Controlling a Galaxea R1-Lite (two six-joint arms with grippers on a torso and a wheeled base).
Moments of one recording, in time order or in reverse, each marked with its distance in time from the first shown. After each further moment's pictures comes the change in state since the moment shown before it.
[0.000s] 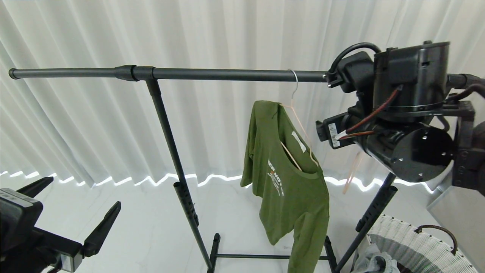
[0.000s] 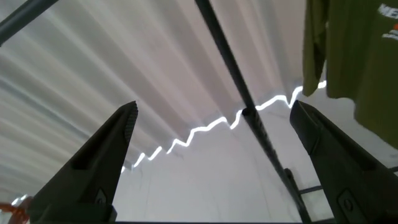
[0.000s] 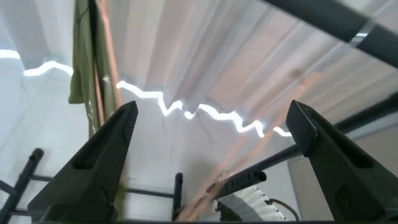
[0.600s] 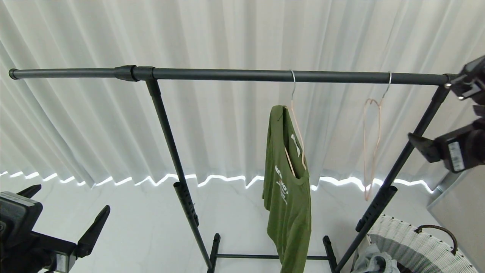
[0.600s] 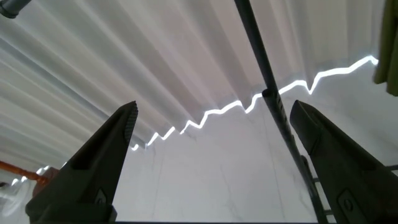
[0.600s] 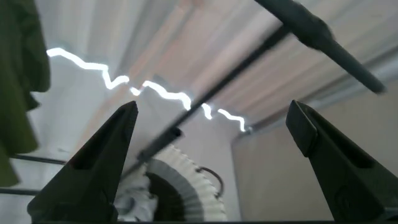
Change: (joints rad) left arm 0.098 0.003 0.034 0.000 -0.006 -0.009; right arm -0.136 -0.449 0.291 0.141 0.030 -0.196
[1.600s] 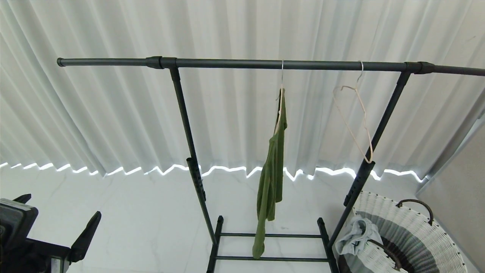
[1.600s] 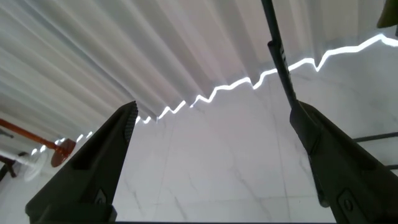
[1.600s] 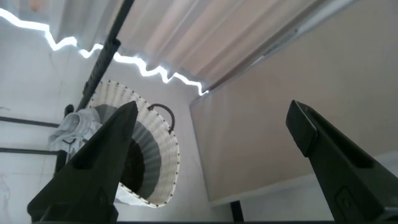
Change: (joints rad) left arm 0.077 -0.011 0.040 0.000 0.000 -0.018; right arm -0.327 -0.424 0.317 0.028 0.142 -0.158
